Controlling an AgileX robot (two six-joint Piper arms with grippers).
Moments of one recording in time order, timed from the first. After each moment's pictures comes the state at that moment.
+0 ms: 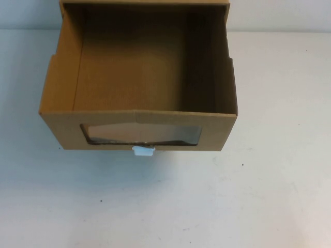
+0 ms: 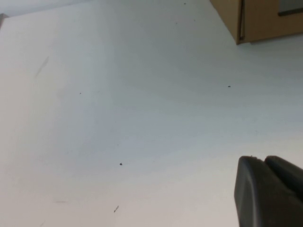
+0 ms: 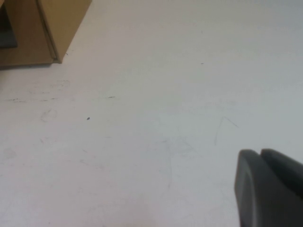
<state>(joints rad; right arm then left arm) 0.04 -0.01 0.03 0.11 0.35 -0.07 -0.09 -0.01 0.03 0.10 0.38 0.07</state>
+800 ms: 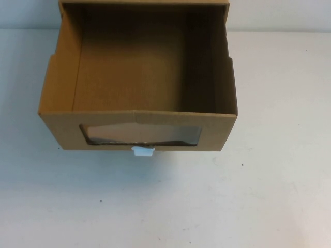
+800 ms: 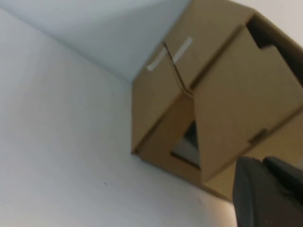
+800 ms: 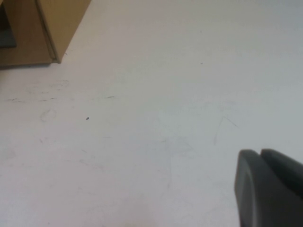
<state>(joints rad) 0.04 -0.01 0.03 0.11 0.35 -0.07 -0.09 0.00 -0.02 -0.49 0.13 -0.10</state>
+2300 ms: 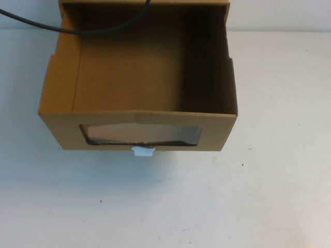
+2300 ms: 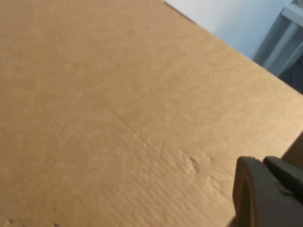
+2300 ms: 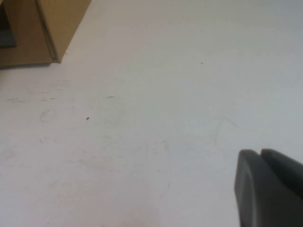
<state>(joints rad) 0.04 -0.01 0.03 0.11 0.35 -0.07 -0.19 1.89 -2.11 -0.77 1.02 0.64</state>
